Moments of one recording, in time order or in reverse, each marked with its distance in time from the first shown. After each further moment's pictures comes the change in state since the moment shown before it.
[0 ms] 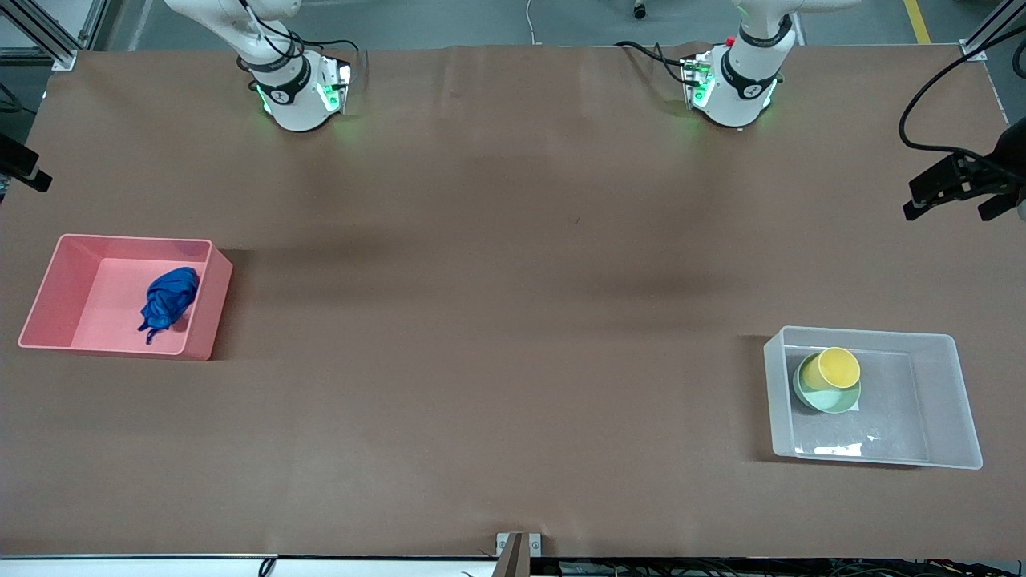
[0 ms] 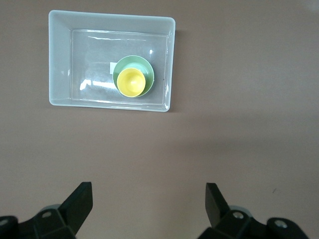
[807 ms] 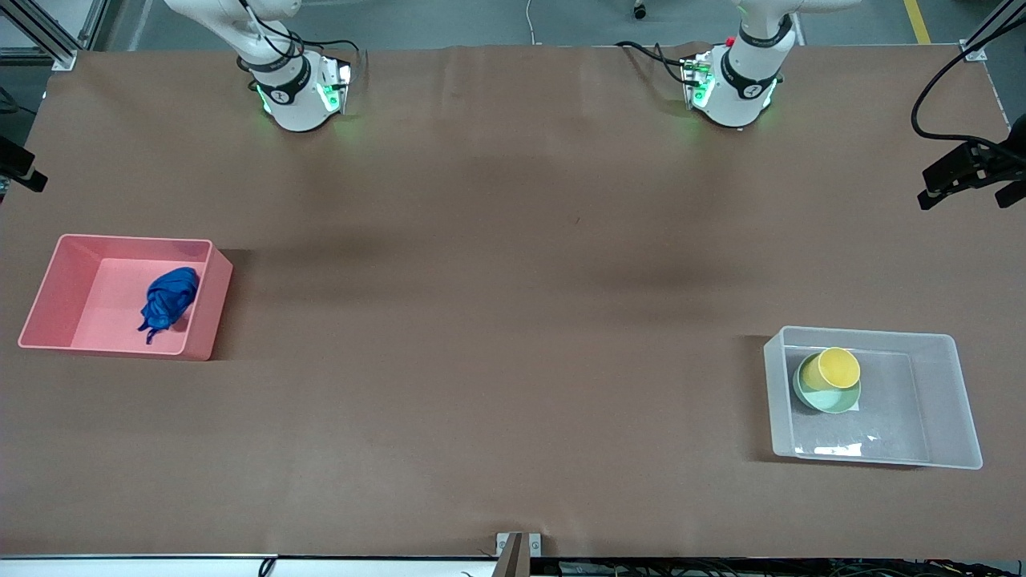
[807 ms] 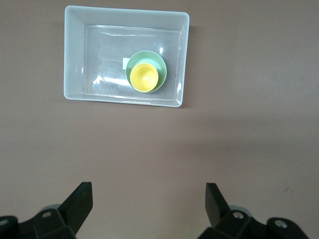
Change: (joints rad) left arm -0.008 -0.014 0.017 -0.010 0.039 -0.012 0.000; right arm 0.000 0.002 -0.003 0.000 -0.013 0.017 0.000
